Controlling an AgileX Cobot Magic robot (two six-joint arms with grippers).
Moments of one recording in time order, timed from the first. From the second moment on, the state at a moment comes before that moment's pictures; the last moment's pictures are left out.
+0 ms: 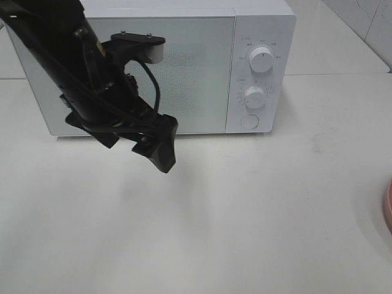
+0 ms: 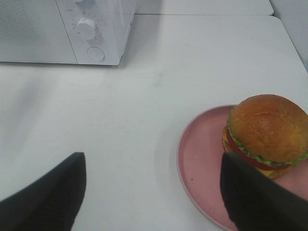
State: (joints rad) left arm -0.65 1.75 -1.27 -0.22 0.92 0.13; right arm 0.14 0.00 -0.50 -0.05 1.01 0.15
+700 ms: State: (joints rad) left arm -0.26 1.47 -1.11 -0.20 1.07 0.12; right arm 0.14 0.00 -0.50 -0.05 1.01 0.15
